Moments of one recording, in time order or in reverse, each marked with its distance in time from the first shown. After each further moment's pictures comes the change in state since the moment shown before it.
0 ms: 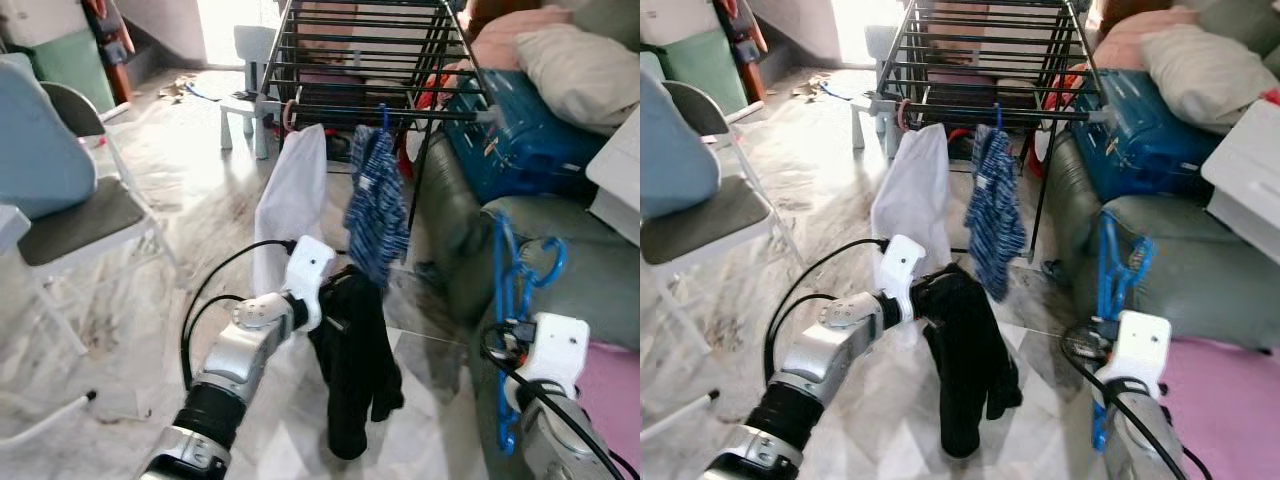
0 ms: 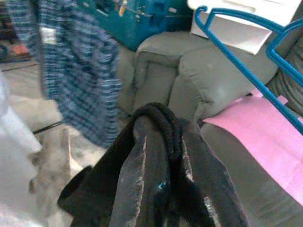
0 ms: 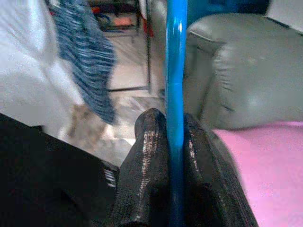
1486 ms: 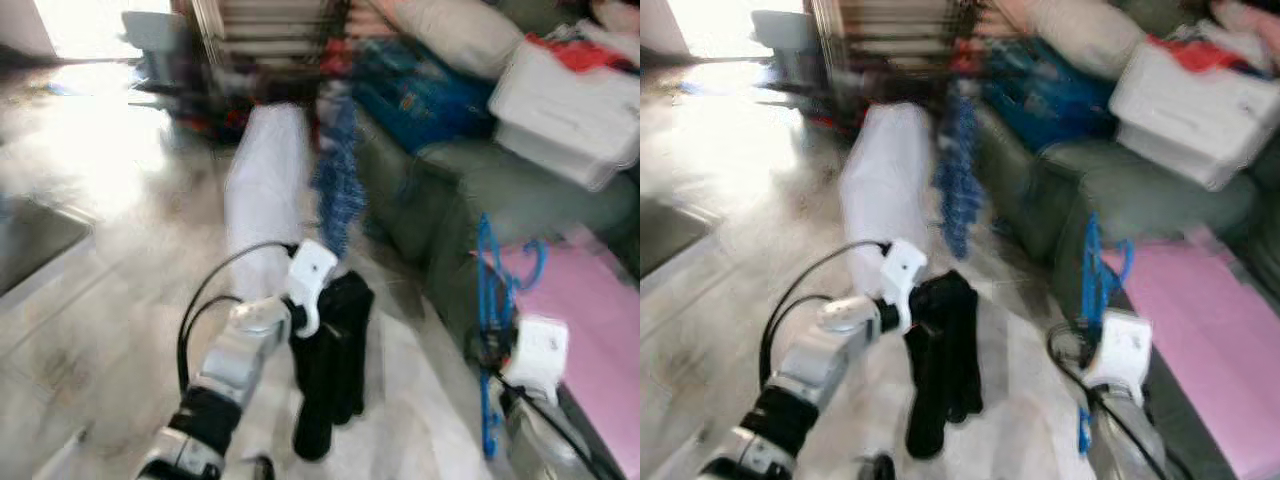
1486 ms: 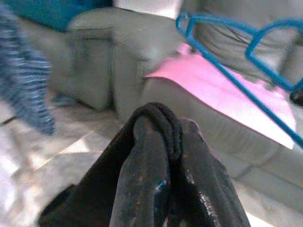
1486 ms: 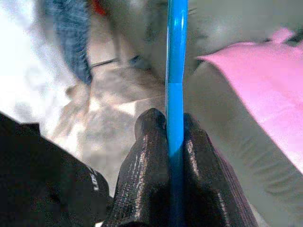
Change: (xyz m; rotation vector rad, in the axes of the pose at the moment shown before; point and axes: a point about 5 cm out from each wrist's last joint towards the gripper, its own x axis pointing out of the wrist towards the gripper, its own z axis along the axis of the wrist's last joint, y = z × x) left arm 0.001 -0.007 0.001 0.054 0.005 -0.047; right arm 0.001 0.009 -0.008 0.006 0.032 0.017
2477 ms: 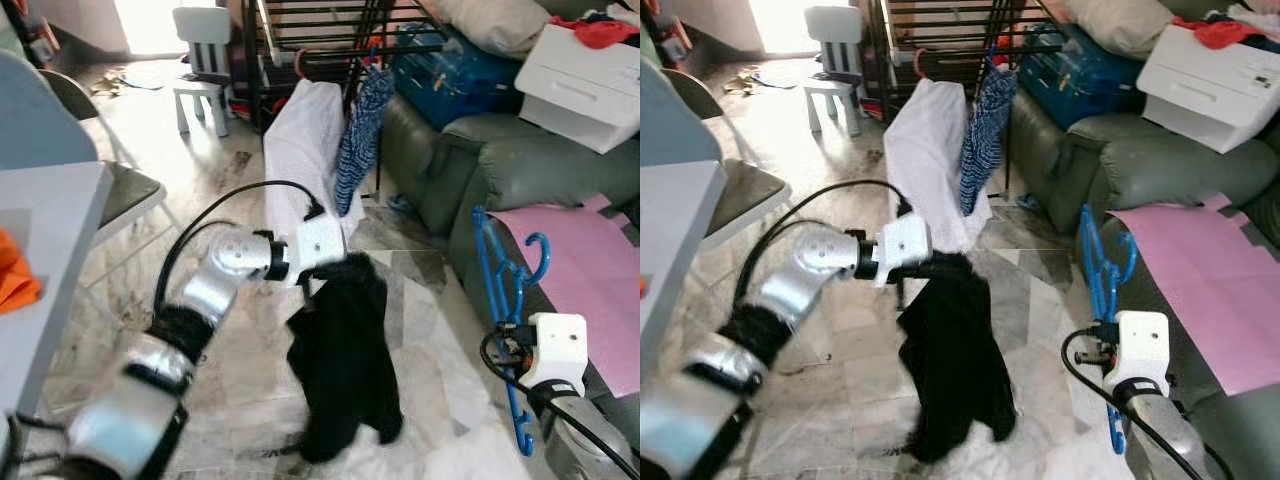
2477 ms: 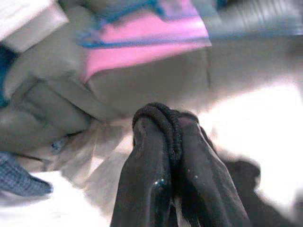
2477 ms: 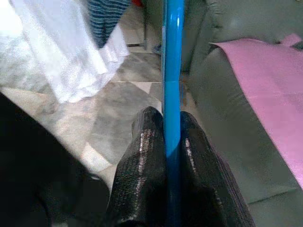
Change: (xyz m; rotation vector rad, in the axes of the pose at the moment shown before) left arm -0.011 0.041 0.055 0.789 0.160 -0.462; right arm -0.005 -0.022 0.010 -0.144 -0.026 0.143
